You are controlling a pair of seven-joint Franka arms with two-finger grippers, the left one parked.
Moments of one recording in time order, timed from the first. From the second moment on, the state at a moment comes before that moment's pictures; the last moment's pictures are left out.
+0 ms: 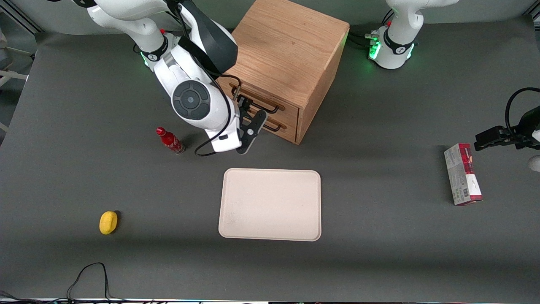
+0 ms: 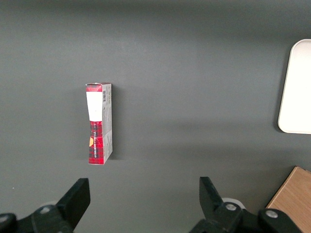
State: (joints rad) arm 0.53 0.48 0.11 -1.33 0.23 1.58 -0.37
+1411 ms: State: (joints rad) arm 0.59 0.49 0.11 -1.42 0.23 1.56 -0.38
